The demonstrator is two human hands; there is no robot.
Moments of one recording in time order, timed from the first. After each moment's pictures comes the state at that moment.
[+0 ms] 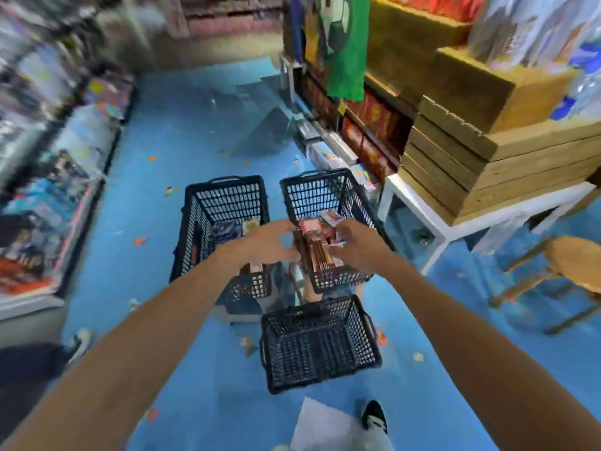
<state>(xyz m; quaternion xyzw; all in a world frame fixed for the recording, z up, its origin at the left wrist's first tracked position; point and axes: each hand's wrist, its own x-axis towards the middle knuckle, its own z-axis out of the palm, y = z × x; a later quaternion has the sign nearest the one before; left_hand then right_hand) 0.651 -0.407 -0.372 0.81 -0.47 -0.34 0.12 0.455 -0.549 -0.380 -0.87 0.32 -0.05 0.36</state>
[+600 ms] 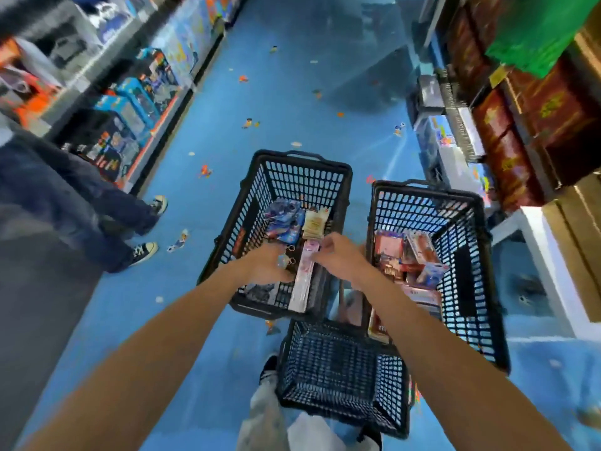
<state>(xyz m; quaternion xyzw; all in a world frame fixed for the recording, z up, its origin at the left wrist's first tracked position) 0.858 -0.405 -0.518 0.87 -0.18 -0.43 0.17 0.768 -0.587 -0.506 -0.79 0.26 0.18 0.52</state>
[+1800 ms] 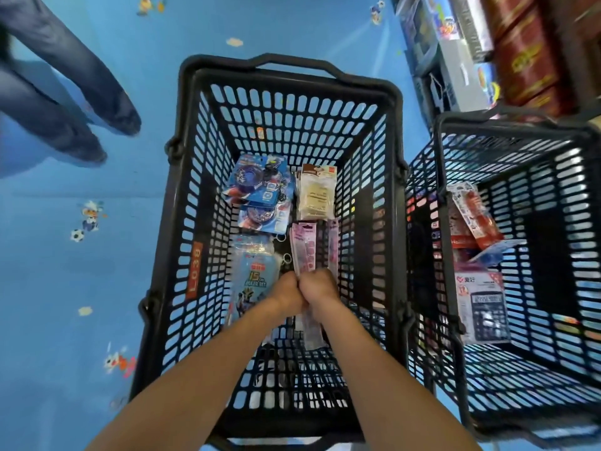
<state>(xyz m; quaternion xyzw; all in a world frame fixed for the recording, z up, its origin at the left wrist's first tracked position) 0.923 -0.445 -0.822 0.78 -0.07 -0.56 0.28 0.887 -0.520 -0.810 -0.58 0.61 0.21 0.49</state>
